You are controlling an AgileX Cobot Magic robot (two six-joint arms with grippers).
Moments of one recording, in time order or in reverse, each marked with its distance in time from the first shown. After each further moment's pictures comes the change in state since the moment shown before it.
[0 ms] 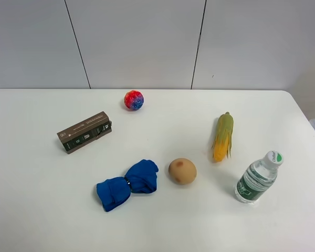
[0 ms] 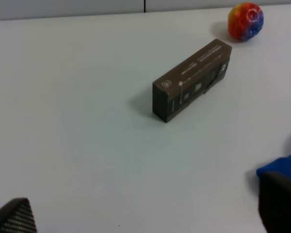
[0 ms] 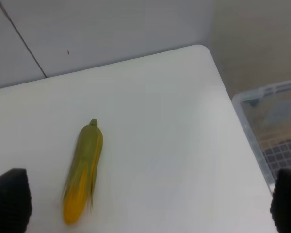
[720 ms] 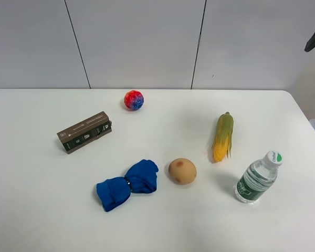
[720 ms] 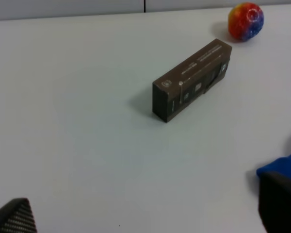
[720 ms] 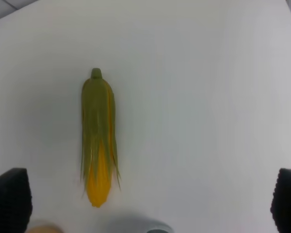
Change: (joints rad) left arm 0.000 0.000 0.000 0.000 0.000 0.000; right arm 0.000 0.499 -0.107 0.076 0.008 0.162
